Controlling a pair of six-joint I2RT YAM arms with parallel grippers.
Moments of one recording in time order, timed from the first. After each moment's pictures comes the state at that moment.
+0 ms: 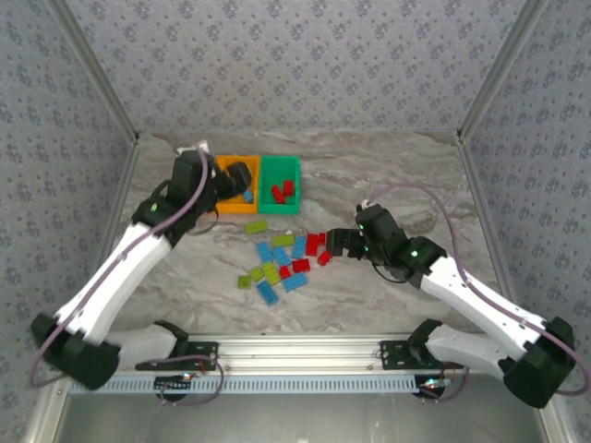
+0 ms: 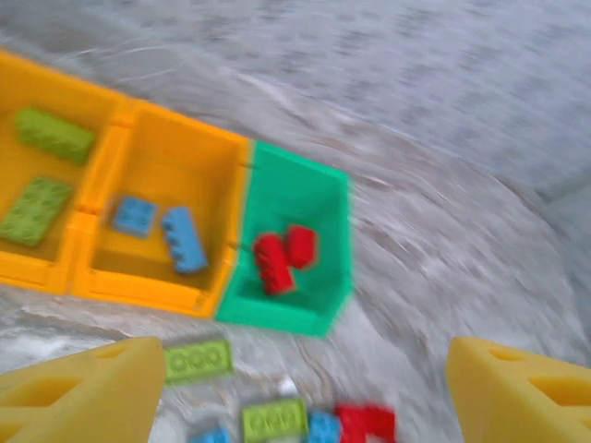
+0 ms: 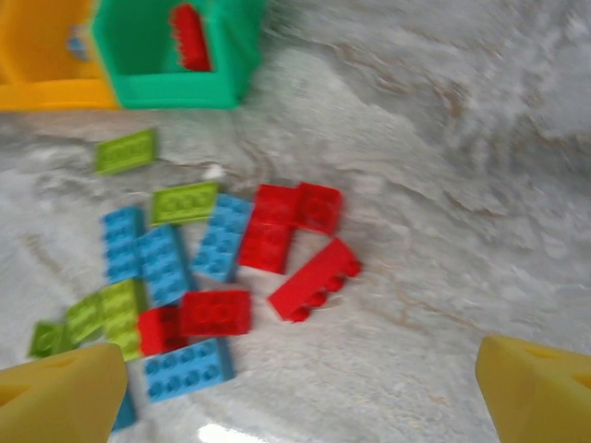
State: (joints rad) left arm -0.54 1.12 1.20 -0.59 -0.15 -0.65; right arm 0.70 1.05 0.84 -0.62 0.13 0.63
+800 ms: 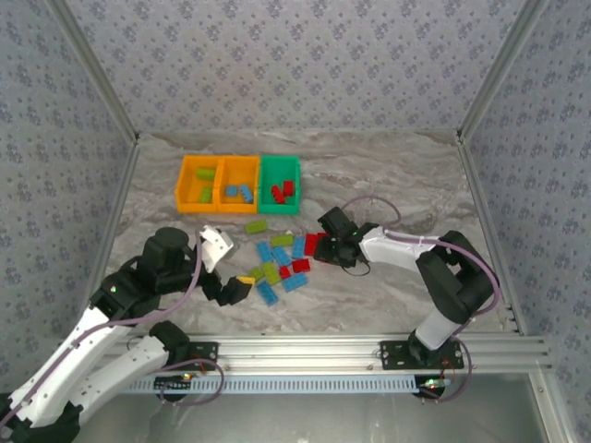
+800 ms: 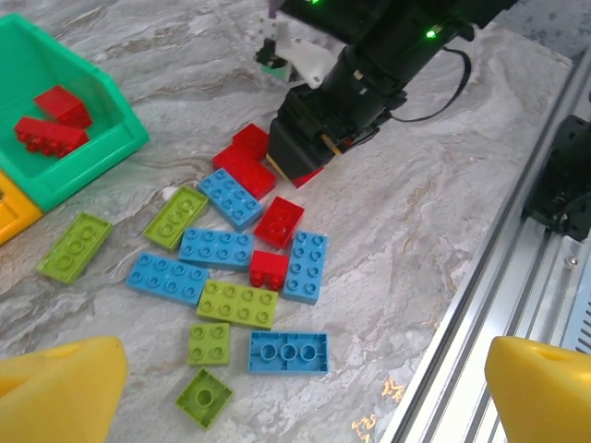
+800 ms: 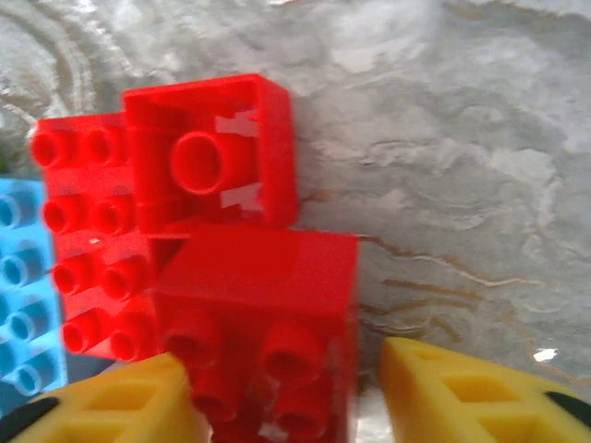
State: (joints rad) left arm -0.69 0.63 0.83 -0.81 0.31 0.07; right arm 0.69 1.64 0.86 -0.36 0.00 0.83
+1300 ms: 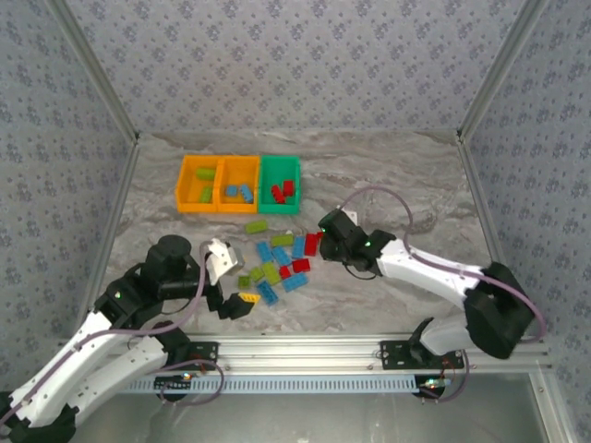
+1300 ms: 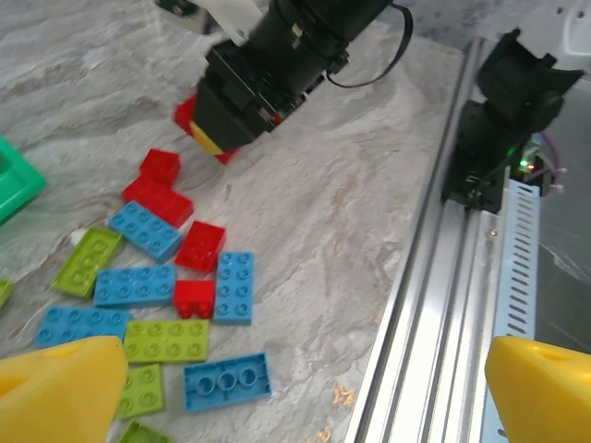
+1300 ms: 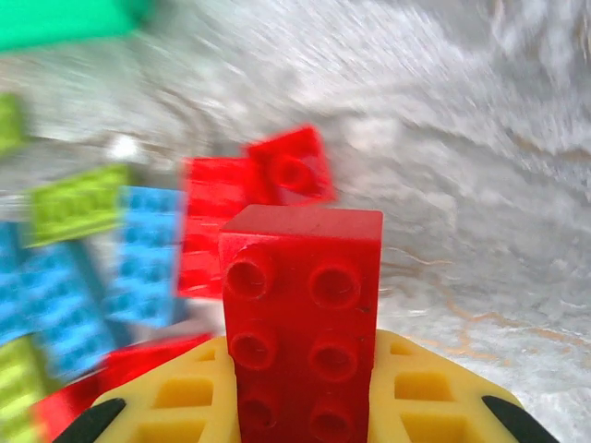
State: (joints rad) left arm -0.73 0.57 0.74 -0.73 0.48 0.14; right arm 0.82 1.34 0.86 -0.45 0.24 0.76
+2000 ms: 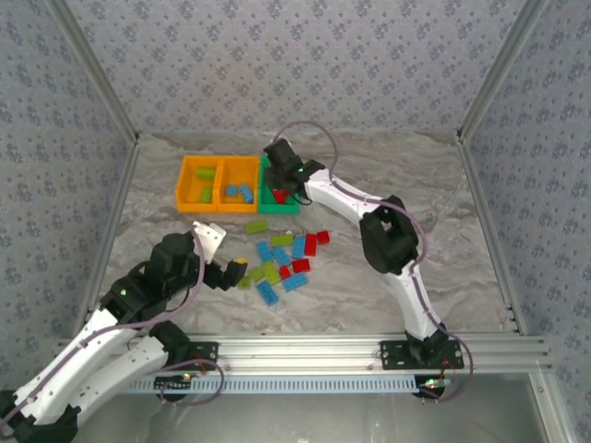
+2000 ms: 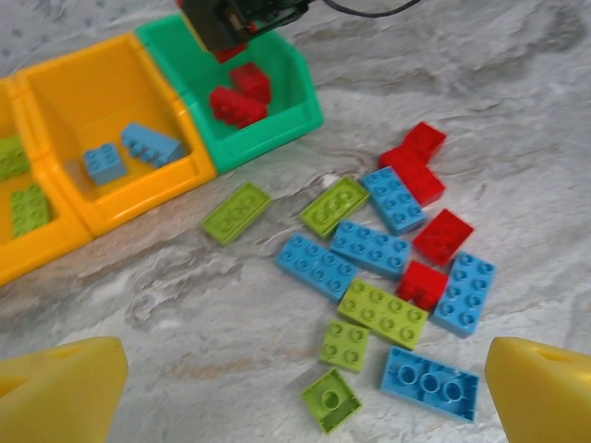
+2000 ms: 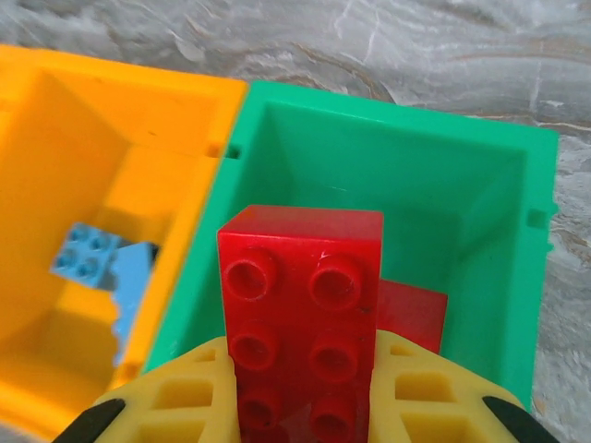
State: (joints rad) left arm -0.70 0.60 0.71 -0.71 -0.10 -0.05; right arm 0.70 2.27 1.97 -0.50 0.19 0.39
